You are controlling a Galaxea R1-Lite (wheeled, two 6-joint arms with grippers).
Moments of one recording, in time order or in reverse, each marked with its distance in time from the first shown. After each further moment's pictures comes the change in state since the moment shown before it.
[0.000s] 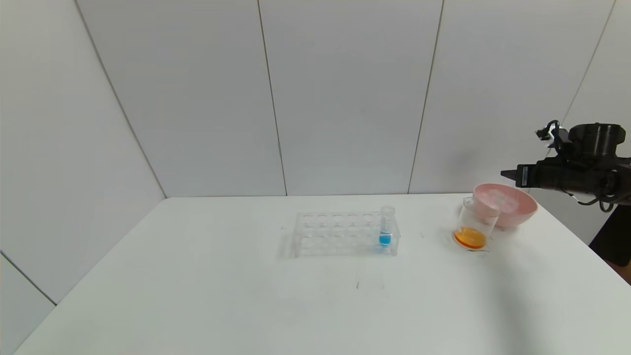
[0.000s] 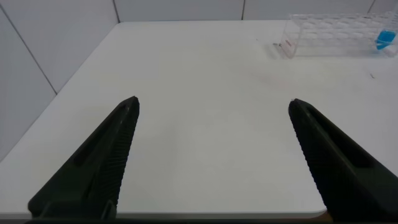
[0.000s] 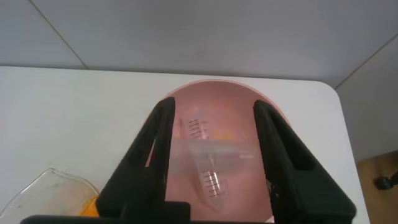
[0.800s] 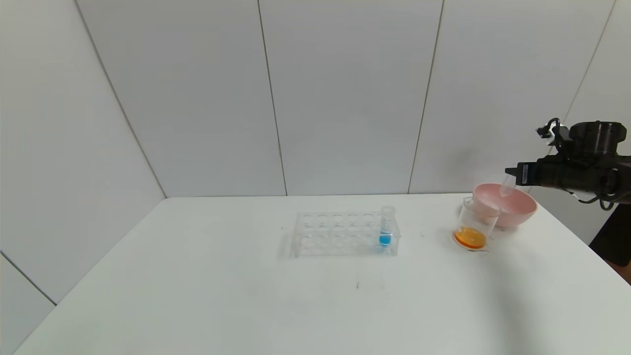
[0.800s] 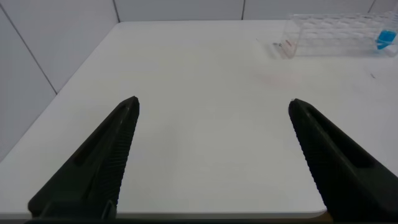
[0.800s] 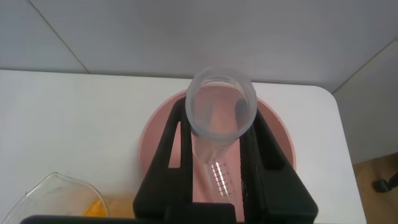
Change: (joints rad) left arm 0.000 0.000 0.000 0.000 0.000 0.000; right arm 0.002 -0.006 -0.003 -0.007 -0.006 0.001
